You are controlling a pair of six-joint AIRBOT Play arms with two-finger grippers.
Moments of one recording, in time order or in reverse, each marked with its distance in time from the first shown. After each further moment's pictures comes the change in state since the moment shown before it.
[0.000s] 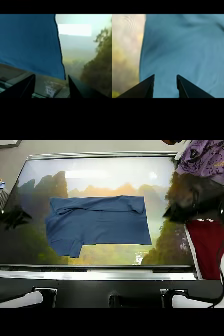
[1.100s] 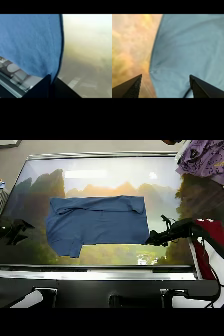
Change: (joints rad) left arm 0.100 0.142 -0.259 -0.040 0.096 0.039; right arm 0.131 -0.071 -0.407 0.132 0.237 -0.177
